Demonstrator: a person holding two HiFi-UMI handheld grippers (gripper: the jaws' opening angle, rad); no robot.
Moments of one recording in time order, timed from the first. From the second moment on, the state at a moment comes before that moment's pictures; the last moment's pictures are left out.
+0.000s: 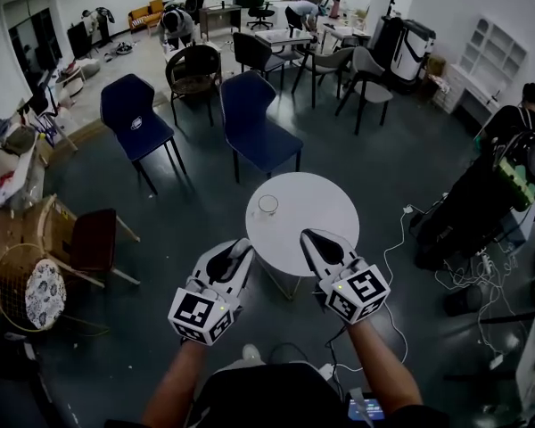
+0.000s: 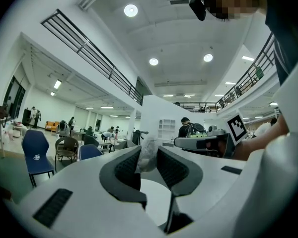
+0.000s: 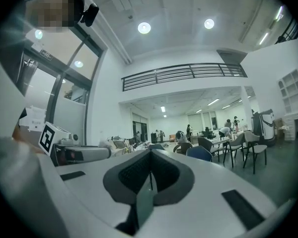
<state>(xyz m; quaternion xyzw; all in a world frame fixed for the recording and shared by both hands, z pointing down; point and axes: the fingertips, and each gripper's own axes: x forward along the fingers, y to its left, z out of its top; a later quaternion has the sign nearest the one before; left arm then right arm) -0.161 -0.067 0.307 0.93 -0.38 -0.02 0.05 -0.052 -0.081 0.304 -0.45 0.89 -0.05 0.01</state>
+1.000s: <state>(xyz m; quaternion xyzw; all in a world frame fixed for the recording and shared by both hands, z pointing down) -0.168 -0.176 0.358 0.92 -0.38 -0.02 0.10 -0.060 -0.187 0.351 -0.45 0.89 -0.08 -0.01</state>
